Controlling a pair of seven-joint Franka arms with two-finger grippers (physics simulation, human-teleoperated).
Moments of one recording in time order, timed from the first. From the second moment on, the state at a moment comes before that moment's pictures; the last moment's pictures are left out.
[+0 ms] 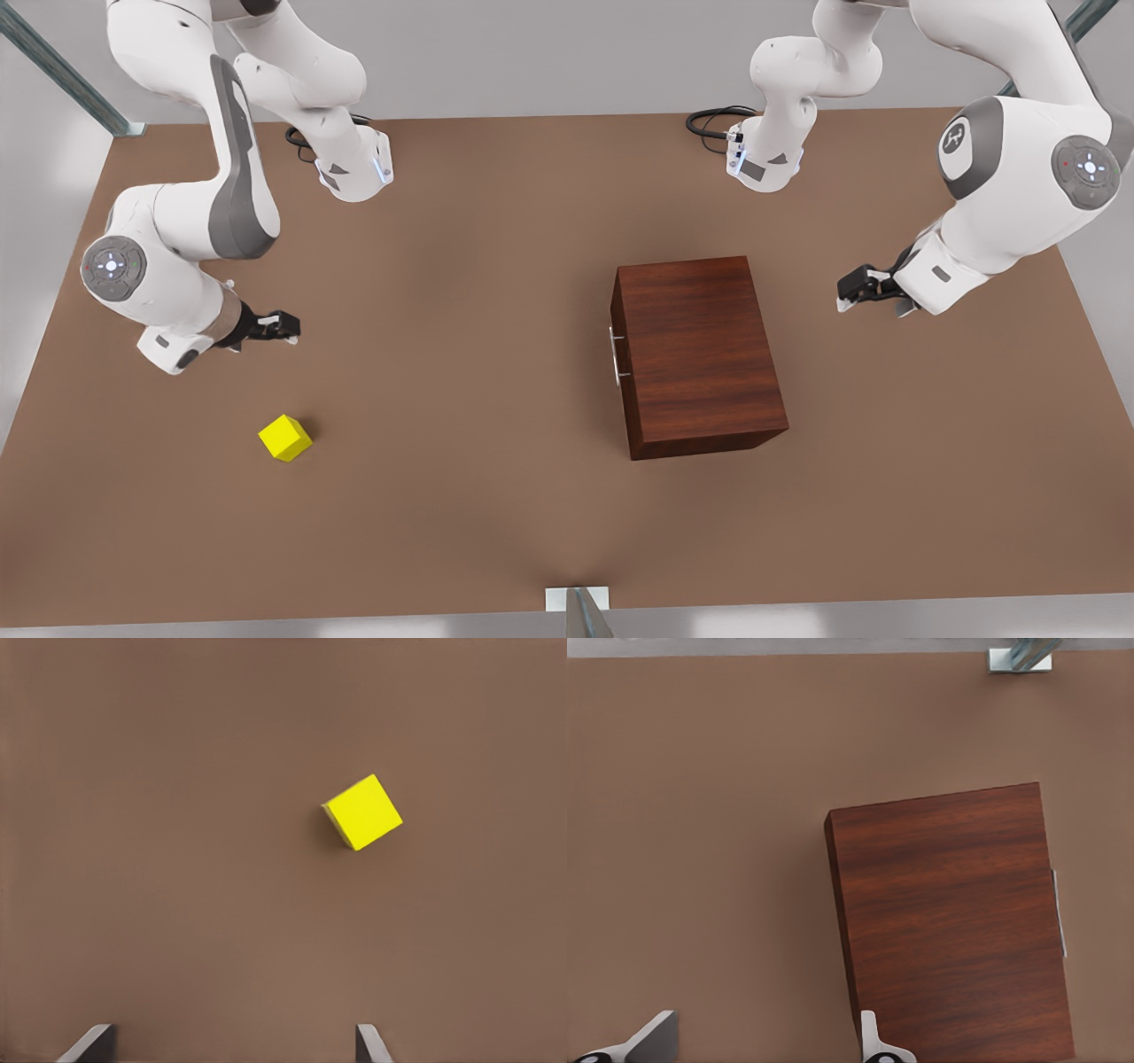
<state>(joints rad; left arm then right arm) -0.11 0.13 0.01 -1.48 -0.11 1.61 -0.02 0.00 0.13 0.08 -1.74 -0.01 1.78 -0.06</state>
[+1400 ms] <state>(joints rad) -0.80 0.85 0.01 -1.04 0.33 1.72 -1.09 -0.08 0.24 0.08 -1.61 0.09 1.75 0.69</state>
